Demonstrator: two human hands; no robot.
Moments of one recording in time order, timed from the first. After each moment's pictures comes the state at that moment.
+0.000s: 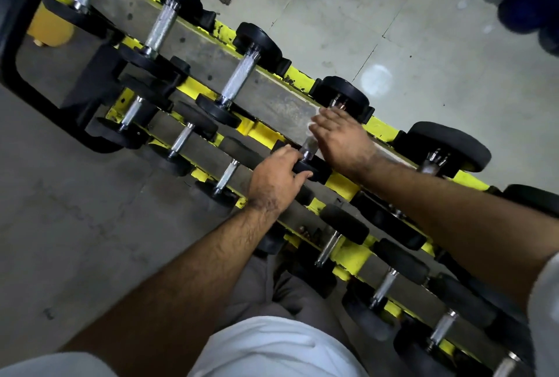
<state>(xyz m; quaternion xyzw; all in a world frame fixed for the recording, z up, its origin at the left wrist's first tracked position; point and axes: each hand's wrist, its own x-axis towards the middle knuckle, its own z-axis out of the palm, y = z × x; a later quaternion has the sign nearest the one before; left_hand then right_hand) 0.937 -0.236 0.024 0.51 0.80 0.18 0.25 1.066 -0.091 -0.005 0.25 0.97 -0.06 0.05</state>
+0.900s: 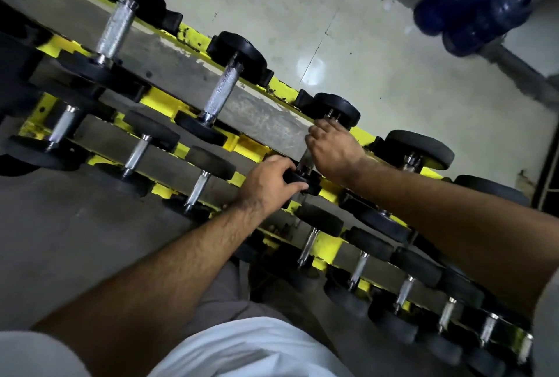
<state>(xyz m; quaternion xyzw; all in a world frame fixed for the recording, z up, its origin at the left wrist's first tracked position) 0.881 -0.215 0.007 0.54 0.70 0.20 0.42 1.022 -0.099 0.031 0.30 0.91 0.04 0.28</state>
